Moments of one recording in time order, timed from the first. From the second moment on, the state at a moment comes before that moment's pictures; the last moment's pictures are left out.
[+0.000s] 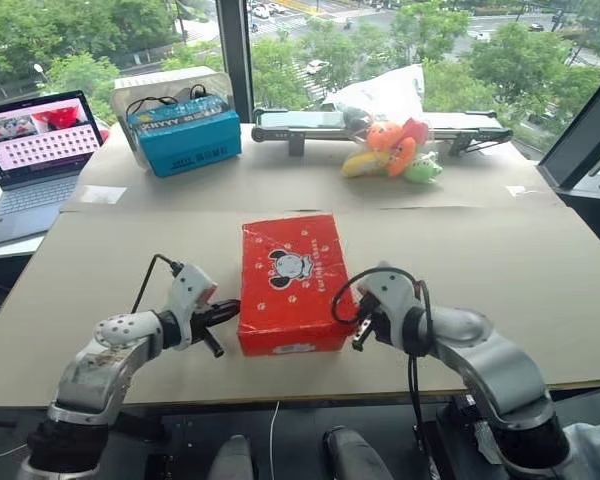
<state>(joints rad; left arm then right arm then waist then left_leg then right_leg) -0.16 0.65 0.04 -0.17 -0.35 0.57 -0.83 -0.32 -0.54 0.19 -0.64 0.23 1.06 0.68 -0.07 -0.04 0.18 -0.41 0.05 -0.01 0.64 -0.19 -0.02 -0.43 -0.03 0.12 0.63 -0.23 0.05</state>
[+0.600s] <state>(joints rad) -0.26 0.80 0.15 0.07 -0.41 0.35 -1.07 -0.34 -0.77 0.07 -0.51 0.29 0.95 0.76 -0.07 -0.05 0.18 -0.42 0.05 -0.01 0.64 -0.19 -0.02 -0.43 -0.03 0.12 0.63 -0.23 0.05</state>
